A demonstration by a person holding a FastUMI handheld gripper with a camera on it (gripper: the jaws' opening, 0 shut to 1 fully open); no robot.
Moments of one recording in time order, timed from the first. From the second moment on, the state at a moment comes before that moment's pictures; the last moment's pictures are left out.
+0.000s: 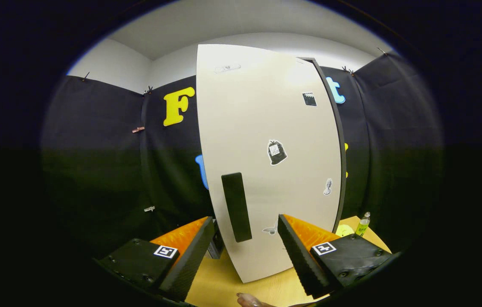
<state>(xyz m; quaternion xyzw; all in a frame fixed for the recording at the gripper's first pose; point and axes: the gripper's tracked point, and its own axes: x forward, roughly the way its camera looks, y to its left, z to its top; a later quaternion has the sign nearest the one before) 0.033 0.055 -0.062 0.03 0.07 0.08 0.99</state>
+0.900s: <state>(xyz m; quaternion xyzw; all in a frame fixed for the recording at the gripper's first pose) 0.032 0.059 -0.060 0.01 0.08 0.09 0.99</state>
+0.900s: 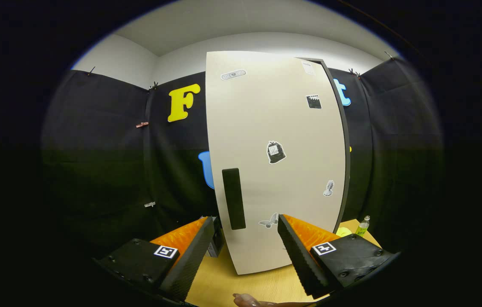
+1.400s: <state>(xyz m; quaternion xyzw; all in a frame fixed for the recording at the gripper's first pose) 0.032 0.060 -0.057 0.01 0.08 0.09 0.99</state>
